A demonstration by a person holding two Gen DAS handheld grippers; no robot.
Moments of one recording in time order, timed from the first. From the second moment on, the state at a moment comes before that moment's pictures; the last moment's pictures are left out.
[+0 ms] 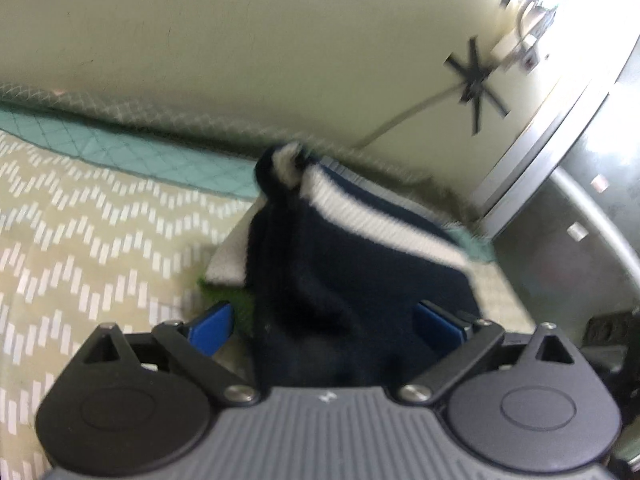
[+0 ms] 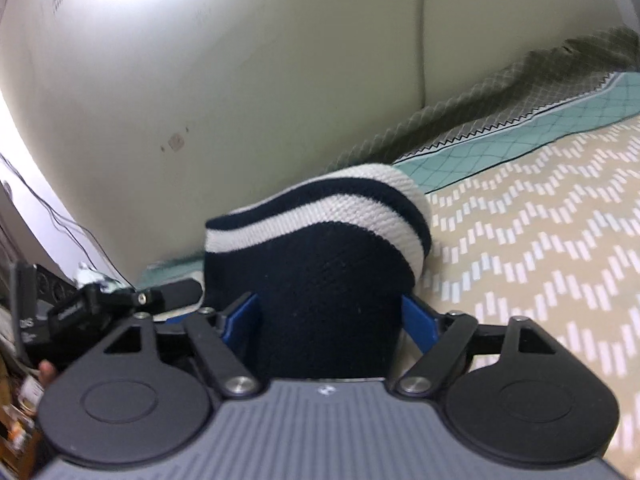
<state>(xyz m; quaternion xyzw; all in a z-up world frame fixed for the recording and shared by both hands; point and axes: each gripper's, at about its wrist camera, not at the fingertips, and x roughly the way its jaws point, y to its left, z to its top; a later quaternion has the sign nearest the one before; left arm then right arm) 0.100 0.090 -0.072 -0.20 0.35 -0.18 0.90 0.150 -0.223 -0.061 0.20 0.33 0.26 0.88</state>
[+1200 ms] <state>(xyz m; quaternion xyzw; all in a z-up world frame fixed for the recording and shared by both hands) 0.088 0.061 -0.079 -0.09 0.33 -0.16 0.92 0.152 -0.225 -0.074 0.21 0.33 0.30 0.87</state>
